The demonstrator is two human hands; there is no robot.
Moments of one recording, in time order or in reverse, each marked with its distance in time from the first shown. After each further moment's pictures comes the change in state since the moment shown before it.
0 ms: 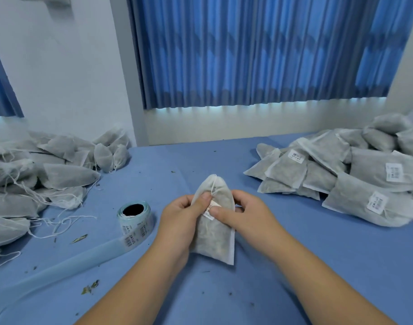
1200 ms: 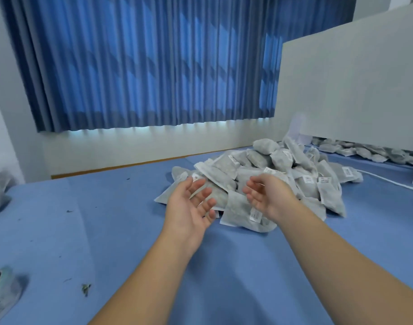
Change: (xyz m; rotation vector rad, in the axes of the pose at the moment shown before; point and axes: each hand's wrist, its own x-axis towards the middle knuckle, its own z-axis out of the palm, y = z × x) left_hand -0.004 0.028 0.204 -0.458 -0.319 -0.289; right_hand -0.014 -0.020 -0.237 0.590 0.736 0.287
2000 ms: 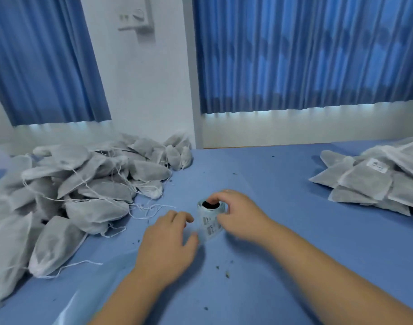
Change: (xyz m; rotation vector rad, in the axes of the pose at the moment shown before) left_hand -0.181 0.116 -0.297 1.890 0.691 0.456; right_hand -0.154 0.220 0.258 -1.045 -1.024 -0.660
